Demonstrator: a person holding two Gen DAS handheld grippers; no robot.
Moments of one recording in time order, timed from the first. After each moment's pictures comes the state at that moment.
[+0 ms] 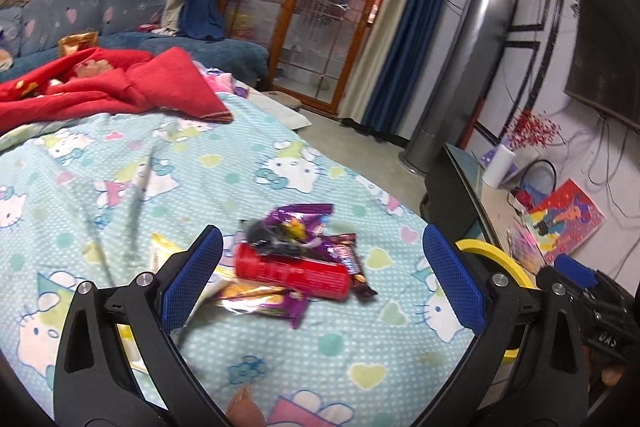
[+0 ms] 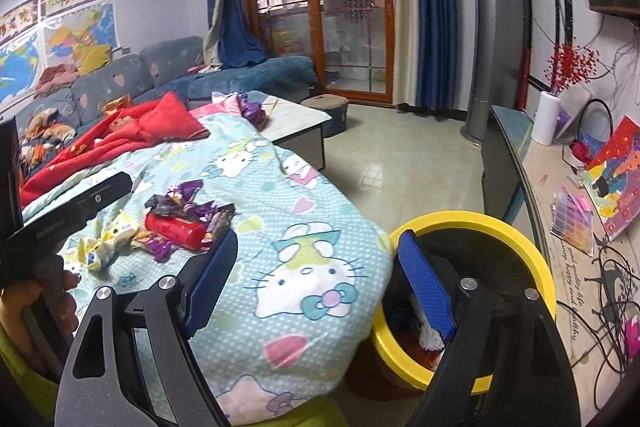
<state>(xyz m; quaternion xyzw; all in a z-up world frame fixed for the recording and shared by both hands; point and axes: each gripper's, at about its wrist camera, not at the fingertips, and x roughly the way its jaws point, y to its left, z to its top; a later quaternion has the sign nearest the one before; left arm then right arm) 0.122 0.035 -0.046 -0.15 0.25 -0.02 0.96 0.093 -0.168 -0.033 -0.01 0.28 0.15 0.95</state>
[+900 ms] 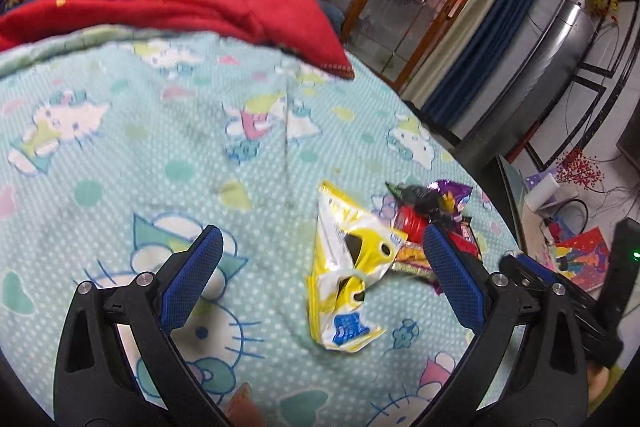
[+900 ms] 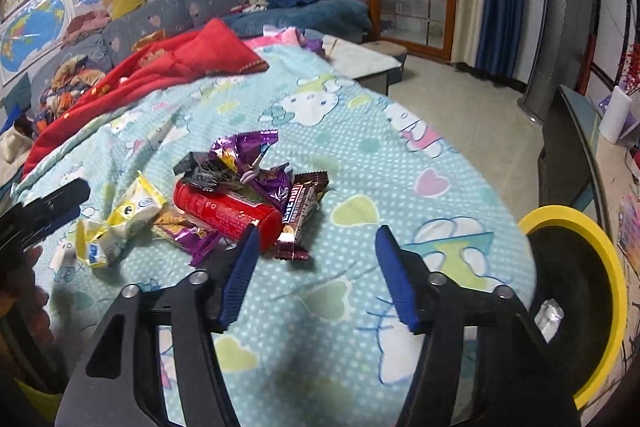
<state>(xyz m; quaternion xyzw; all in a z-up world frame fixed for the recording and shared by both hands) 0.096 0.143 -0.091 -0.25 0.32 0.06 0.91 0.161 -0.060 -0.087 -0.05 0.38 0.22 0.90</state>
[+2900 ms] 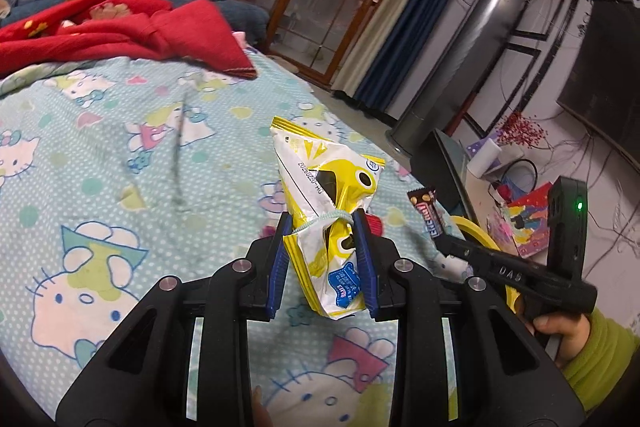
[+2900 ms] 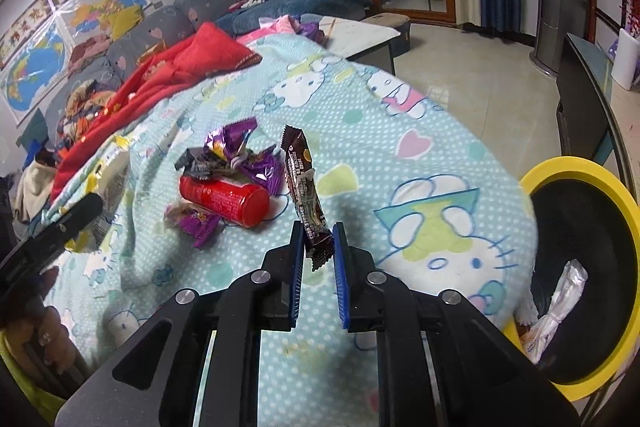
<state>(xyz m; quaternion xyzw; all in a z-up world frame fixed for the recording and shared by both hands) 0.089 0.083 -0.061 -0.20 0.30 -0.06 0.93 0.159 -0.112 -0.081 0.03 0.42 0.25 0.87</state>
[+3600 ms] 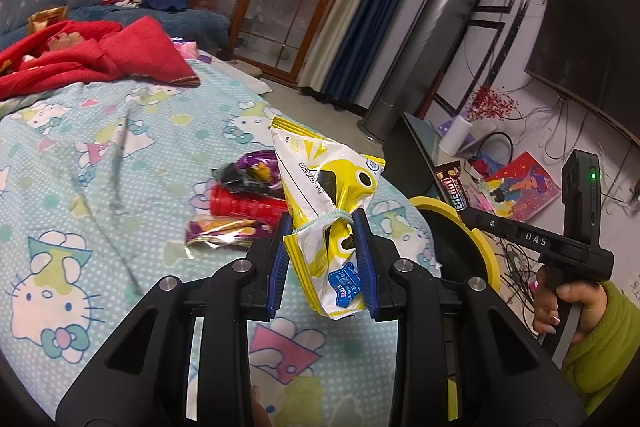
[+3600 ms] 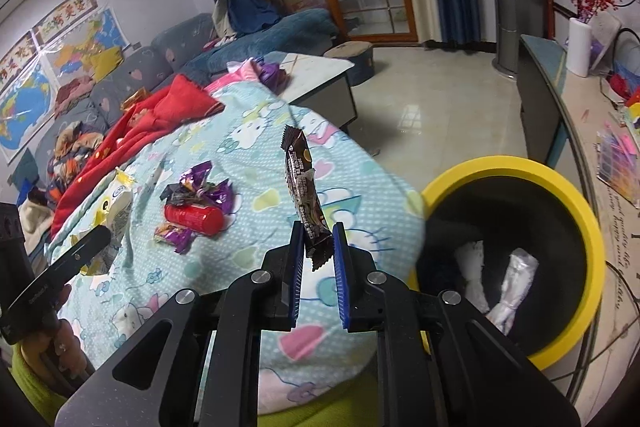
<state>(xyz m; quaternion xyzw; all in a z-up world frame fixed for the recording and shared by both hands) 0.084 0.028 -0.048 -0.16 0.29 -0.11 0.94 0.130 -0.199 -0.048 0.07 0.38 0.20 0.90</state>
